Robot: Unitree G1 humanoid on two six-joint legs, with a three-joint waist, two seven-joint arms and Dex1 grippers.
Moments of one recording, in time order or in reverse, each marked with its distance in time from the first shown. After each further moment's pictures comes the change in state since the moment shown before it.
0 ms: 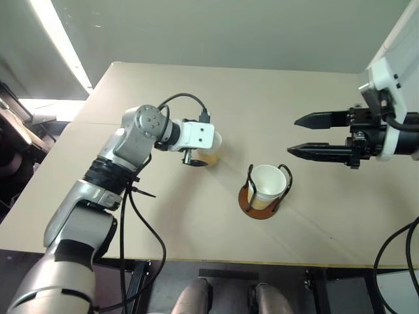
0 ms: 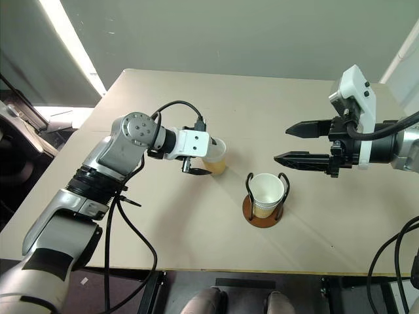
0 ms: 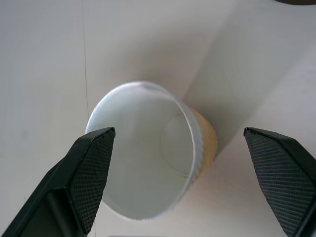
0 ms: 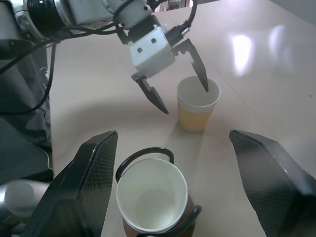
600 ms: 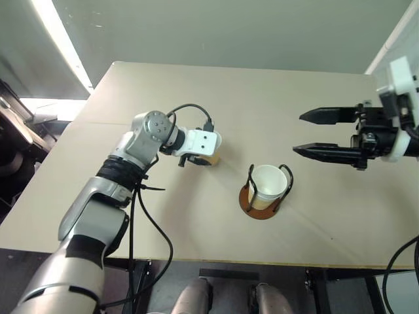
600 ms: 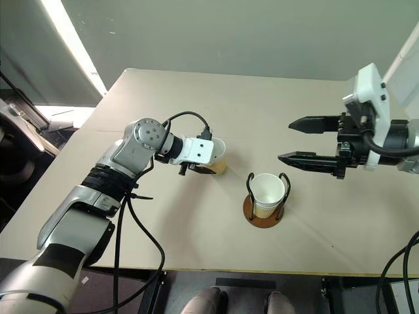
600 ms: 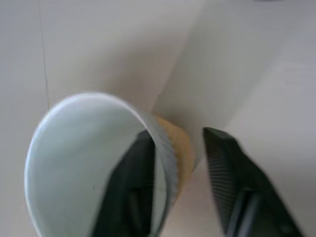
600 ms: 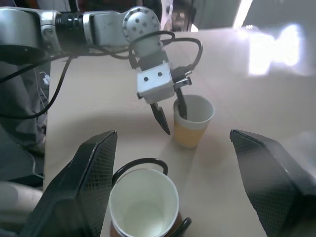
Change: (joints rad) left arm -0.039 -0.061 0.007 0.180 -0.010 -0.155 -0.092; right arm 0.140 -0.041 -0.043 0.028 0.006 -0.287 0.066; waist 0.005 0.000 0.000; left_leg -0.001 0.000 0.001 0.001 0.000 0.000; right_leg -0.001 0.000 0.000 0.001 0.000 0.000
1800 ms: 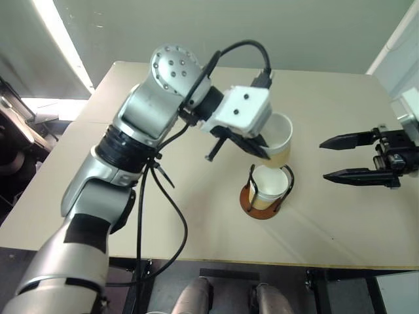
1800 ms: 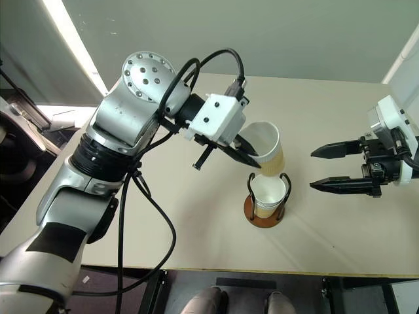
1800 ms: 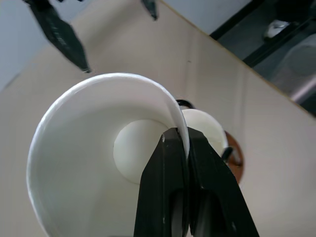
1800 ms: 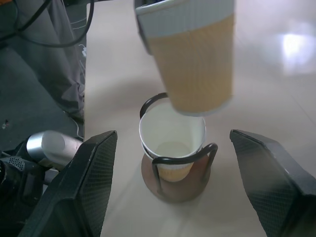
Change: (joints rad) left arm -0.197 -0.018 -0.036 -0.520 -0.495 0.403 -0.279; right arm 0.157 -0.167 0.027 0.189 -0.050 -0.170 0.305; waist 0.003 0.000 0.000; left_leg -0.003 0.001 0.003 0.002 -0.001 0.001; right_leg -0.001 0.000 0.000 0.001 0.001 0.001
